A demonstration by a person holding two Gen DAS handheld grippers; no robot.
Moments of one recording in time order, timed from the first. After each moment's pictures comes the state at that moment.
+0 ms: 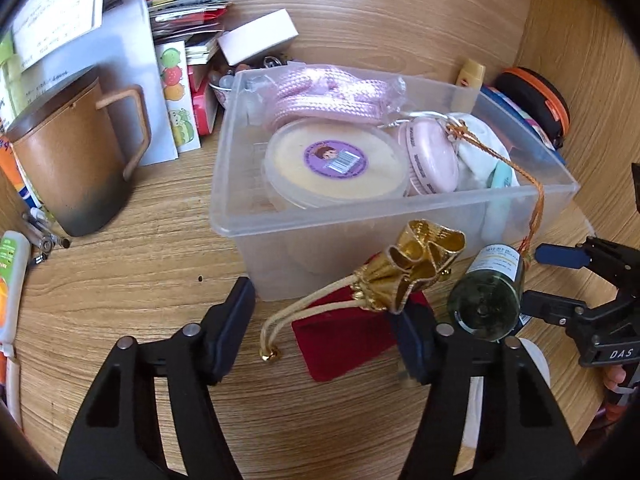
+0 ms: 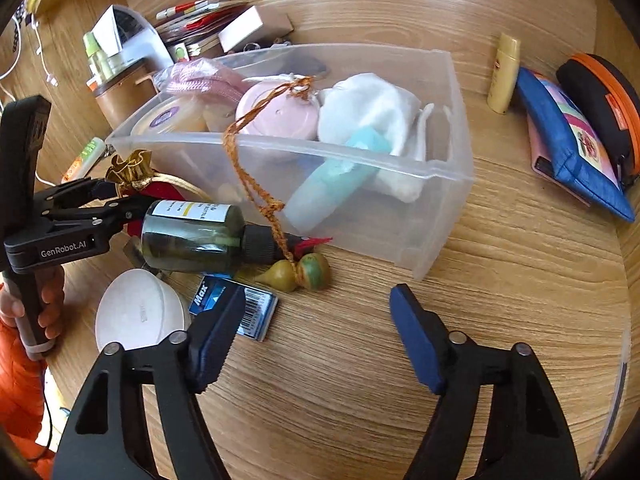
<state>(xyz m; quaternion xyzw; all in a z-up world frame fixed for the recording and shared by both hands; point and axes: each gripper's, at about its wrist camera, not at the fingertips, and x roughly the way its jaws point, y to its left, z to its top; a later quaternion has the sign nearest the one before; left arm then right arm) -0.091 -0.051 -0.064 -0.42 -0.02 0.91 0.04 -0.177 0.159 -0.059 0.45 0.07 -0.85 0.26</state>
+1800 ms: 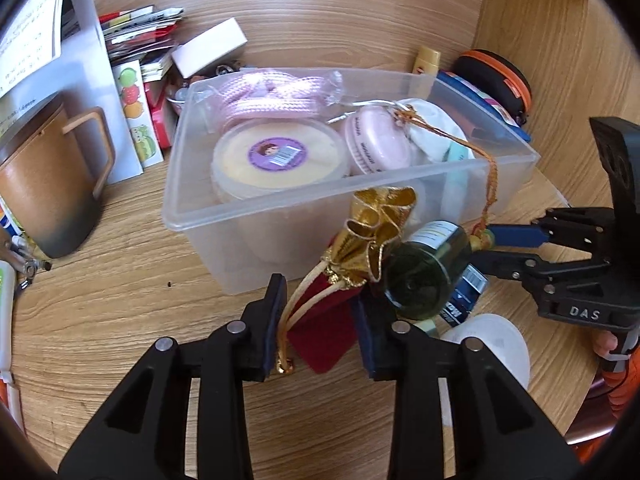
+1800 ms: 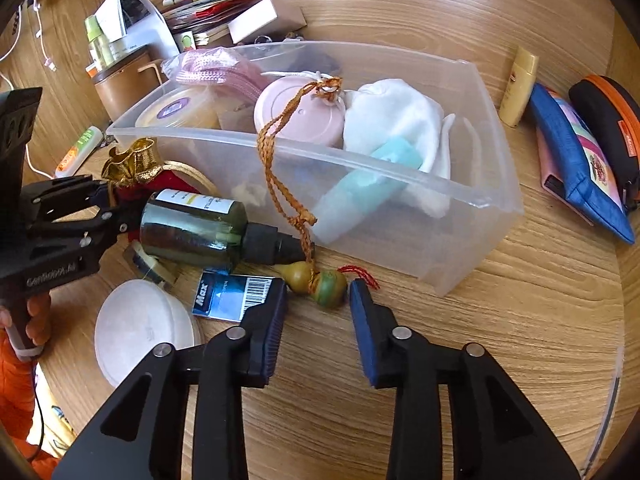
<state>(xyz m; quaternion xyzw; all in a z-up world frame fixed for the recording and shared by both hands) -0.090 -0.025 -0.058 -0.42 0.00 0.90 0.11 -0.180 0.142 -0.063 0.45 0.10 -0.85 0.25</state>
